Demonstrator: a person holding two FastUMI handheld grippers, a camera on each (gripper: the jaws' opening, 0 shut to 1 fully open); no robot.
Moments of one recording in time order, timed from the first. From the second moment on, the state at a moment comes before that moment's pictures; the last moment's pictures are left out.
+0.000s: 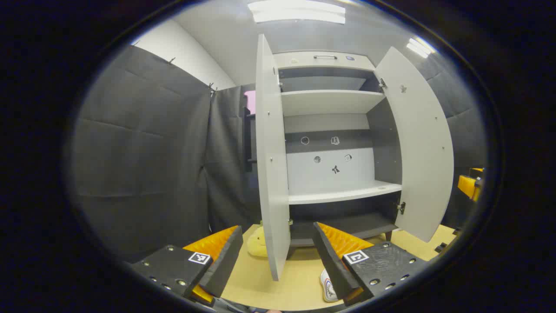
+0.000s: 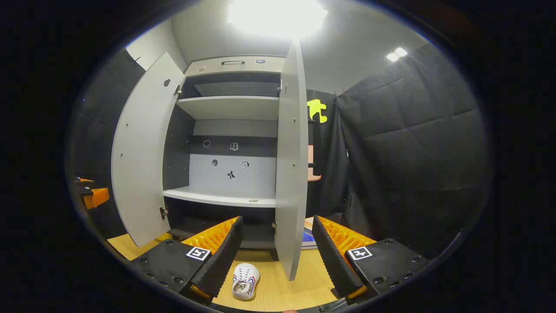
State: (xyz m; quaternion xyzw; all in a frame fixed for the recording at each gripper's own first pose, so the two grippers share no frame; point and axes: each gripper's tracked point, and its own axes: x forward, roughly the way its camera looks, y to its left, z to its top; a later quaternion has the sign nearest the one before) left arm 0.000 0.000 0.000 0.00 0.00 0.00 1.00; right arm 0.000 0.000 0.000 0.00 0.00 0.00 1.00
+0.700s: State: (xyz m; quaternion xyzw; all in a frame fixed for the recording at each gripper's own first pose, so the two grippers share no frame) left arm 0.003 -0.001 0.003 0.00 -0.01 0.00 1.00; right arm 0.009 0.006 0.002 -0.01 0.00 0.00 1.00
